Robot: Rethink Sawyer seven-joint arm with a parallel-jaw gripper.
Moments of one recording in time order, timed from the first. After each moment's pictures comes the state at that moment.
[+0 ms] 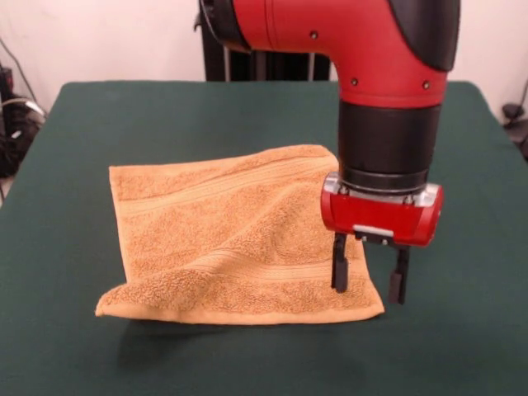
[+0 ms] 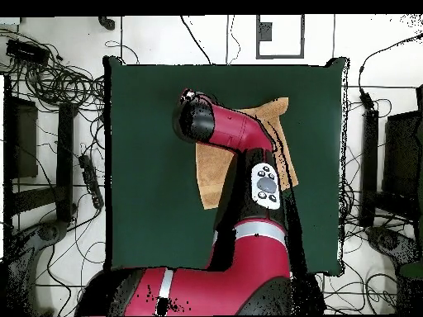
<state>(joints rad) -0.04 -0.31 -0.06 1.21 0.23 0.33 1.91</state>
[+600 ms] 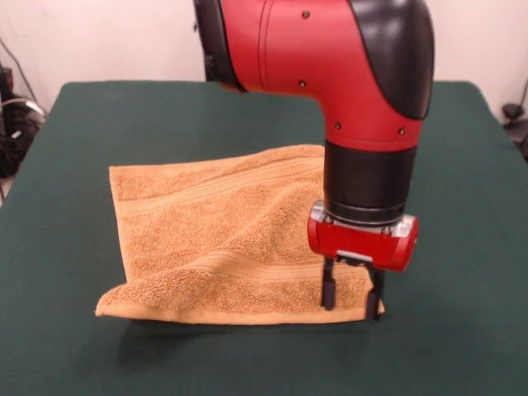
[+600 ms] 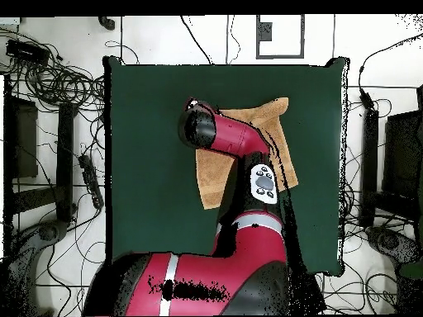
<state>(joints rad) -0.05 -0.23 -0.07 1.21 0.23 0.26 1.91</state>
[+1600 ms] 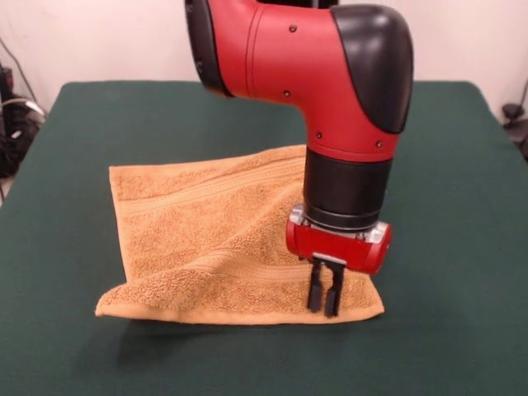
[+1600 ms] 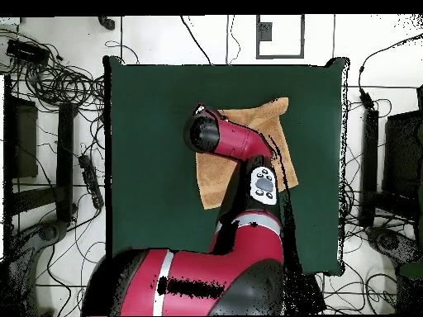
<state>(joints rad) -0.03 -0.20 -0.14 1.21 0.24 0.25 1.91</state>
